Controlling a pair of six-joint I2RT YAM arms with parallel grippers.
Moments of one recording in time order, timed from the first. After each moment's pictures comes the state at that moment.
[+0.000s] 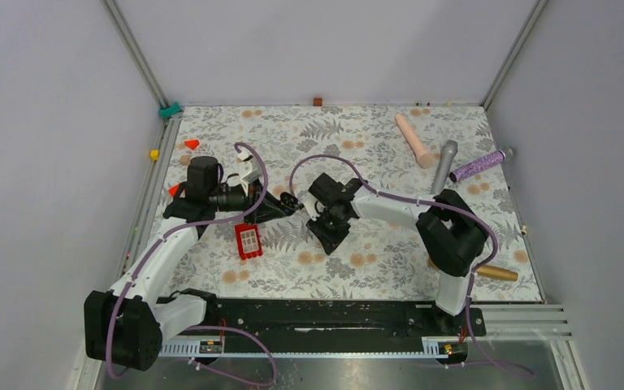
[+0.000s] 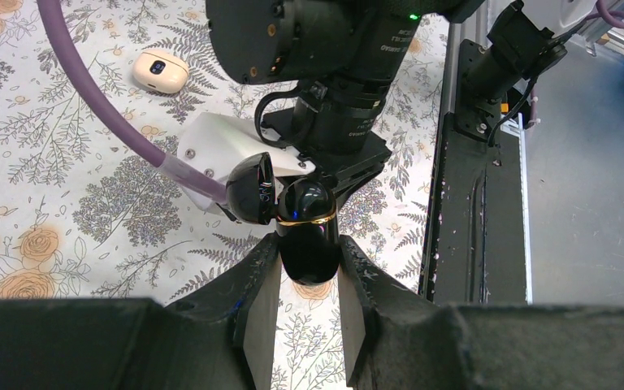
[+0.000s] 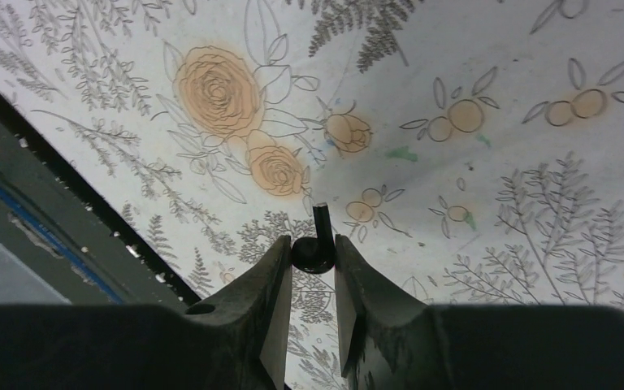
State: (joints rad) left arm -0.20 1.08 0.76 -0.25 1.13 0.24; right arm 0.85 1.84 1.24 -0.71 -0.27 -0.06
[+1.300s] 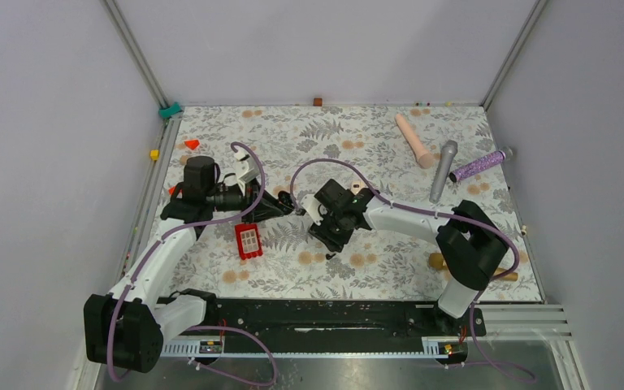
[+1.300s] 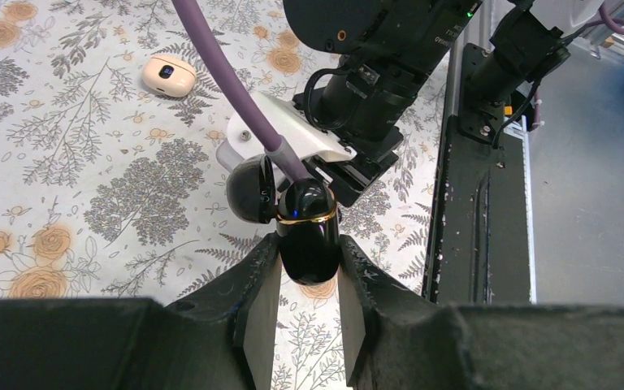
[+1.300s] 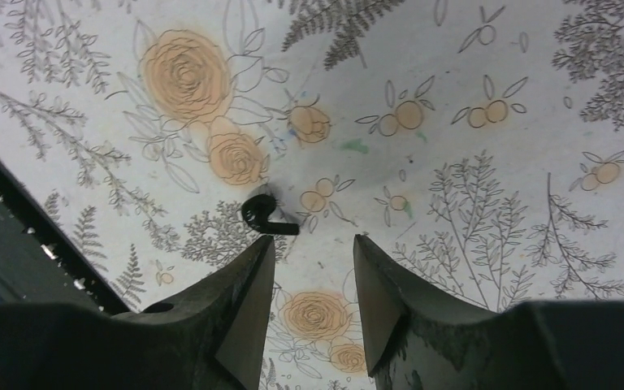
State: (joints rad) left arm -0.18 1.07 0.76 -0.25 1.13 0.25; right arm 0.88 1.71 1.11 -0.57 -0.16 -0.21
